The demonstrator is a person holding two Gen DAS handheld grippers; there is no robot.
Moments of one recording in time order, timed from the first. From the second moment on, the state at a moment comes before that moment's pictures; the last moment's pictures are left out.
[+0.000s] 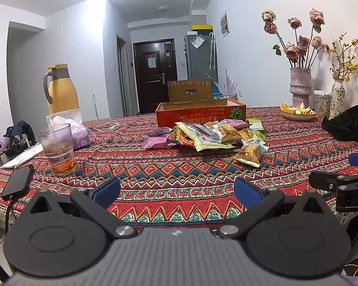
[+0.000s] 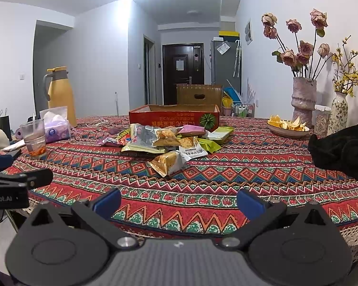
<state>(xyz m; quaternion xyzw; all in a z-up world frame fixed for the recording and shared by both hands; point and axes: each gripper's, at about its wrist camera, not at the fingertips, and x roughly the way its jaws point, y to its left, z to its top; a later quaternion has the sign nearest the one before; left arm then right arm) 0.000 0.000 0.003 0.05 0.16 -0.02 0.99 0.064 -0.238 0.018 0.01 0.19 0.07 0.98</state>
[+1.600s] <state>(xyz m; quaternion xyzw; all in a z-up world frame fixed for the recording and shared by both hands) -0.001 0.000 0.002 0.05 0.16 -0.01 0.98 0.062 -0.236 0.018 0.01 0.19 0.07 0.98</state>
